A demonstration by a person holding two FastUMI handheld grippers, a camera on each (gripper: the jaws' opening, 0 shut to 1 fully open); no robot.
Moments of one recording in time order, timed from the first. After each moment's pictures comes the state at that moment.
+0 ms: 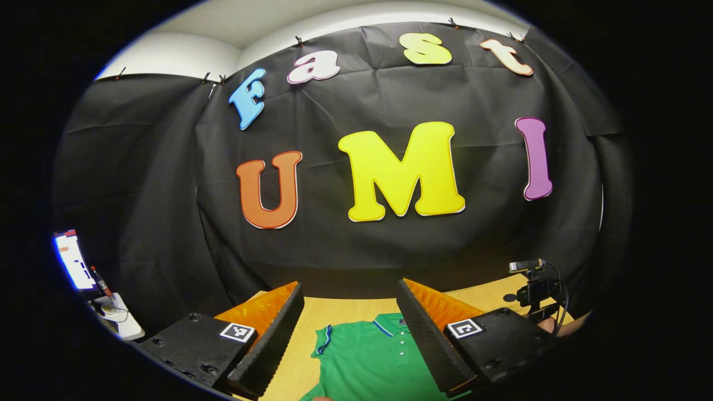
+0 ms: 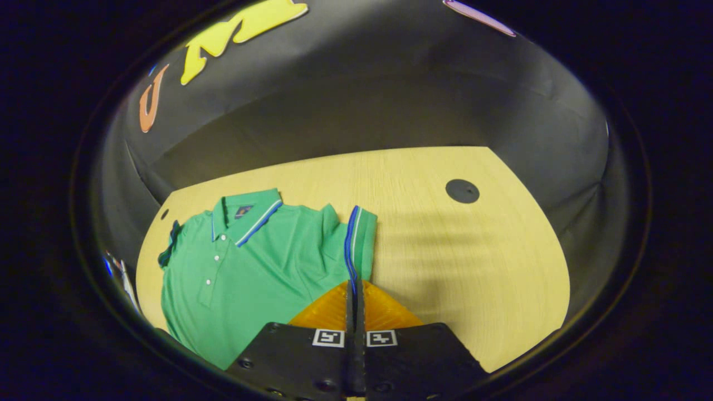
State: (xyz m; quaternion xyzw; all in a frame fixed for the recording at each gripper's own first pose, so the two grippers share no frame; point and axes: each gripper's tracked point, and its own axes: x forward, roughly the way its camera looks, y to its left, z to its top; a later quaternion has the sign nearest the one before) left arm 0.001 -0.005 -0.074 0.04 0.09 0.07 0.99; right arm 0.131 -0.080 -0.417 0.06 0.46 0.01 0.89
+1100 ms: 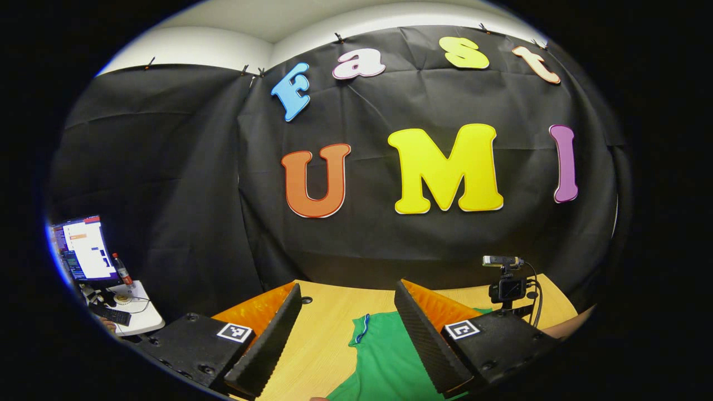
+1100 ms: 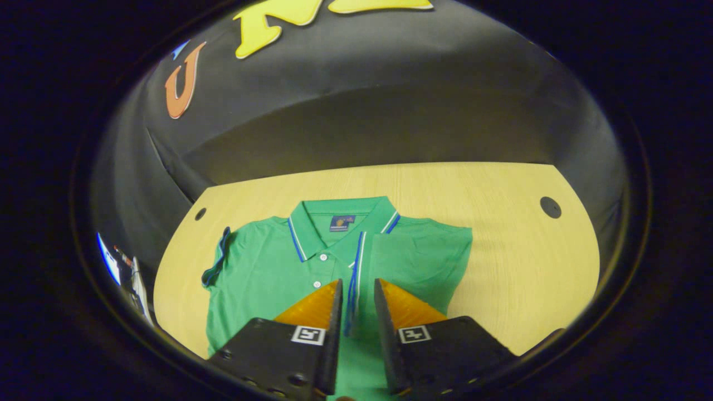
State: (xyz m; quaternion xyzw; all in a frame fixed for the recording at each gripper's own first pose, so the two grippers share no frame) left arm -0.045 0.075 -0.076 0.02 0.10 0.14 0.98; right arm 0.150 0.095 -0.405 0.07 0.45 0.08 0.88
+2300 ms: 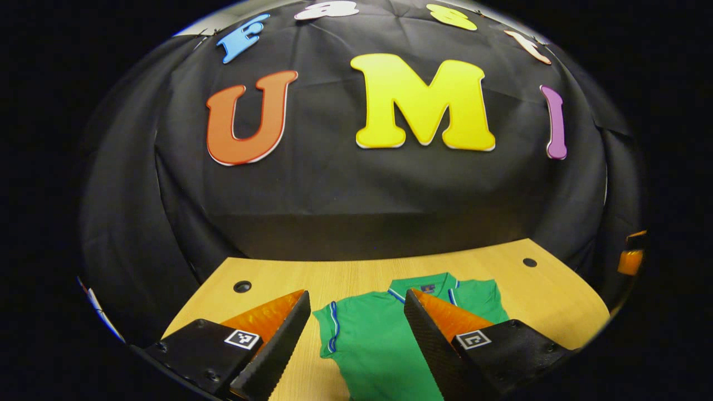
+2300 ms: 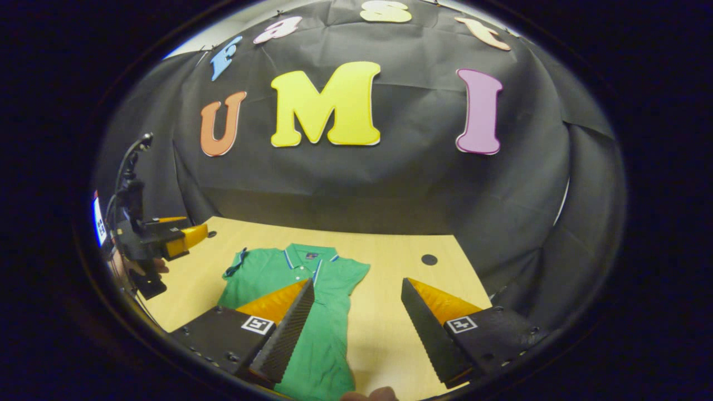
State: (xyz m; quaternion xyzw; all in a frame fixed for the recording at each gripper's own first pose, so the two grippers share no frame) left arm 0.097 0.082 -0.262 0.01 0.24 -0.04 0.97; right arm -0.021 -0.033 -0.177 -0.02 0.28 -0.01 0.96
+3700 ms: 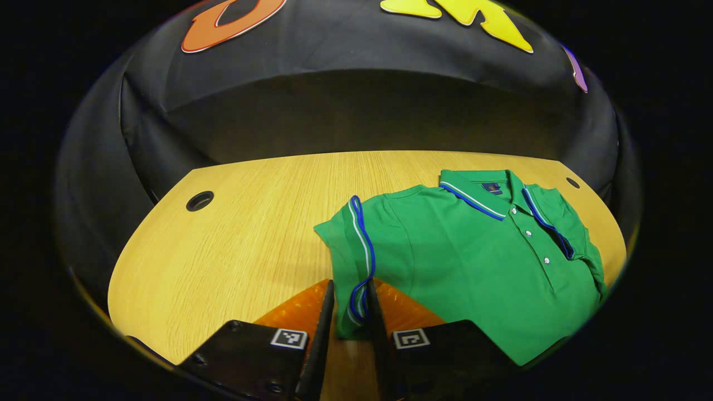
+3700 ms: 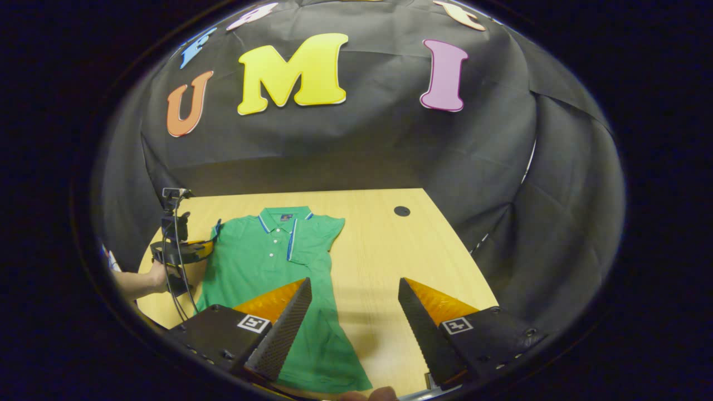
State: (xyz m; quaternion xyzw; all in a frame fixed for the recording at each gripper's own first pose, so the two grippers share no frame) left arm 0.137 0.129 -0.461 0.01 0.36 -0.05 0.93; right arm -0.075 -0.034 -0.227 0.00 0.38 -0.09 0.92
